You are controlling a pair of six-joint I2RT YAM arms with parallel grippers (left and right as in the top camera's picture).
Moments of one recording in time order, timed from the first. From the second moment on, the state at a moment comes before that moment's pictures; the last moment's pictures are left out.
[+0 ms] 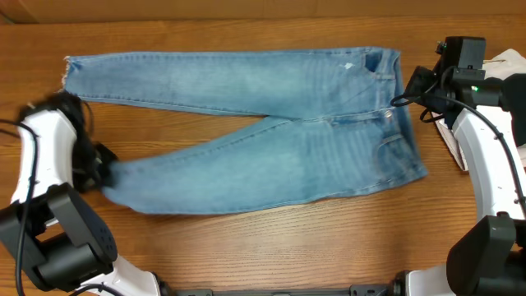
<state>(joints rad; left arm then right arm) 0.41 1.81 1.45 -1.37 -0.17 -0.52 -0.12 1.64 1.38 -0.68 0.03 0.28</state>
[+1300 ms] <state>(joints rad) 0.54 1.80 1.11 -0.82 -0.17 -0.54 -0.12 1.64 1.38 -0.71 0.03 0.26</state>
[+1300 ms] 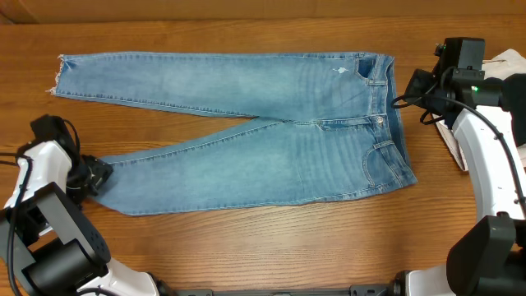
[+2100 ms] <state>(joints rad) 0.44 1.49 1.59 -1.32 -0.31 -0.66 -0.12 1.64 1.38 -0.71 0.03 0.26</state>
